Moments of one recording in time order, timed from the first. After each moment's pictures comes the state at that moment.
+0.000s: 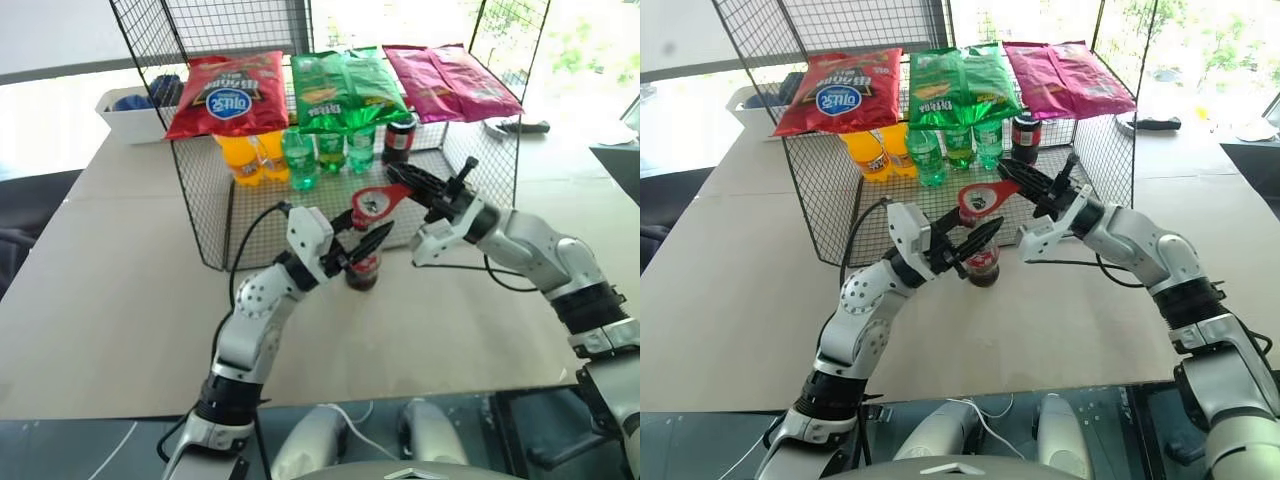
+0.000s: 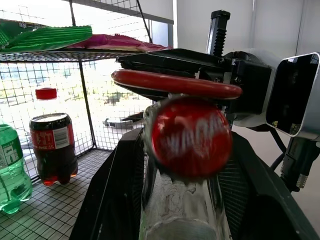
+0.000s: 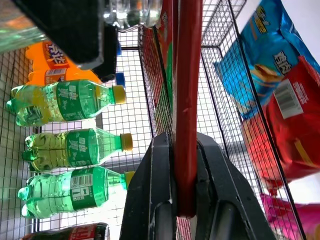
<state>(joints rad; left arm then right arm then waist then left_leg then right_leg) -0.27 0.21 -0.16 -0.18 -0.32 0.00 -0.68 -0.67 -0.58 0.28 0.27 -0.71 -0.77 -0.06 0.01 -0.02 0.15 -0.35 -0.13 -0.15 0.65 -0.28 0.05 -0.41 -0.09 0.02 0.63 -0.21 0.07</state>
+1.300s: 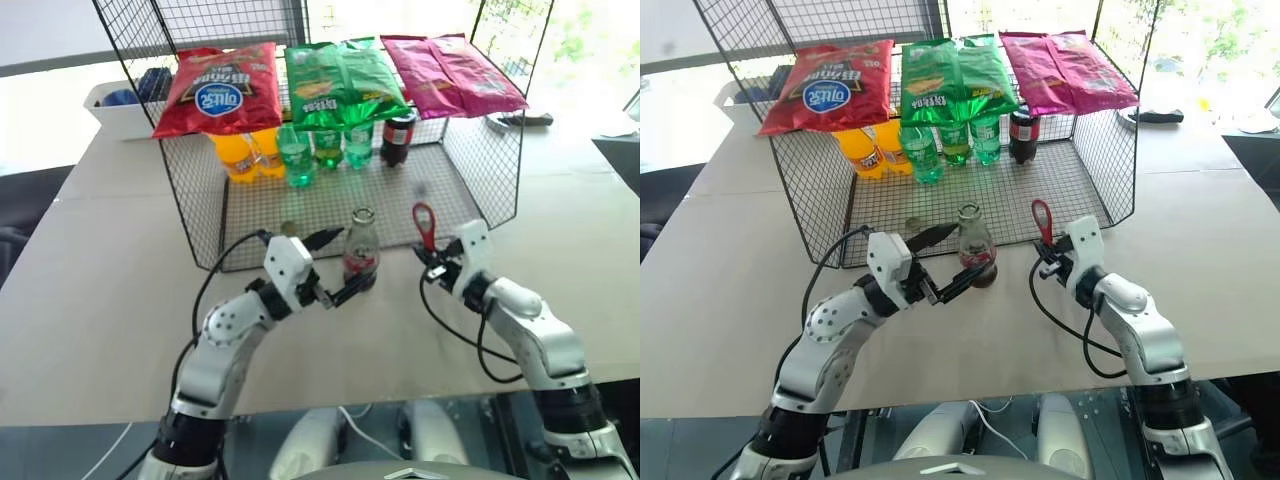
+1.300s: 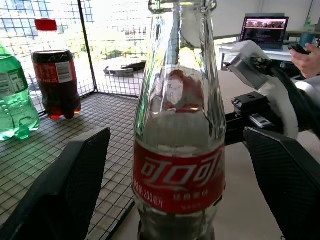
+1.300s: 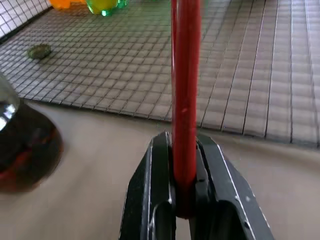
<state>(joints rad) -0.06 0.37 -0.11 -0.36 -0.35 0.11 -0.69 -0.18 -0.33 0.00 -0.30 0.49 0.74 0.37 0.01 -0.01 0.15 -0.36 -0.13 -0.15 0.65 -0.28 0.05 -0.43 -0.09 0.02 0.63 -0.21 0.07</state>
